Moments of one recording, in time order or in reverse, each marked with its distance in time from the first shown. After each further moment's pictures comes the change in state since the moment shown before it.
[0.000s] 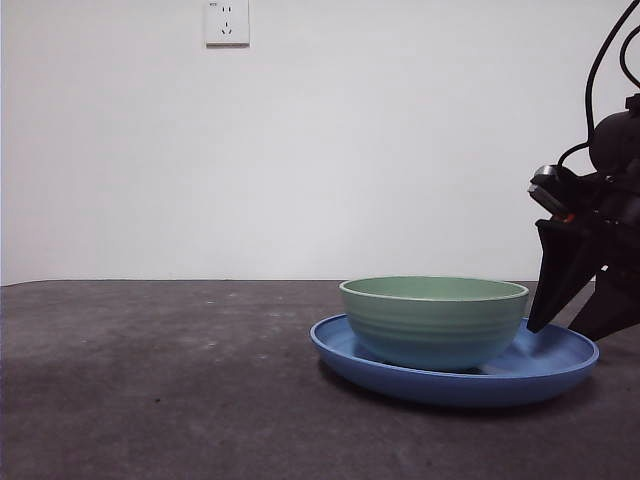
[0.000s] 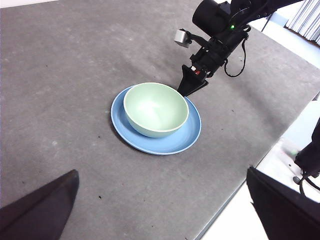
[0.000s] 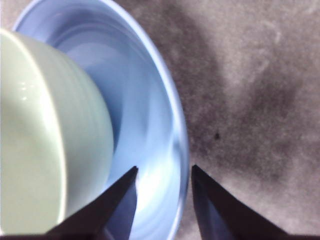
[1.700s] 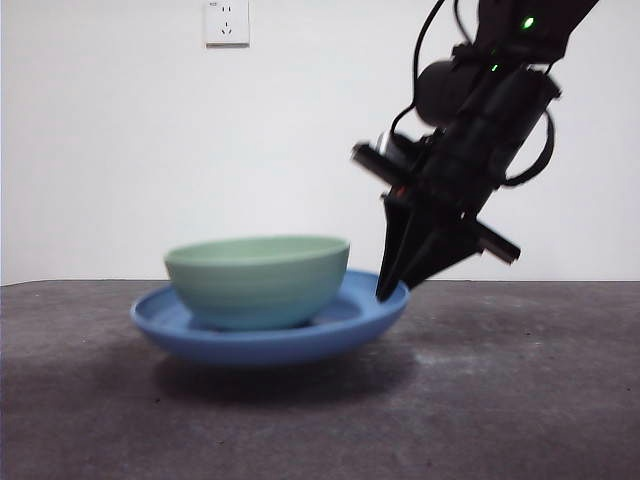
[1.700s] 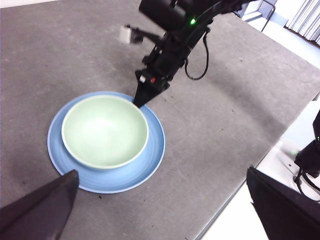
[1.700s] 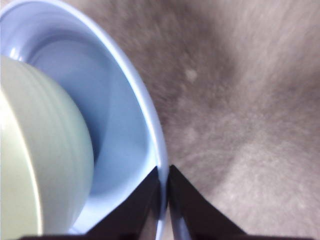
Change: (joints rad) left arm 0.000 0.000 0.000 0.000 0.000 0.000; right arm 0.379 0.118 0.286 -0.003 0.167 0.277
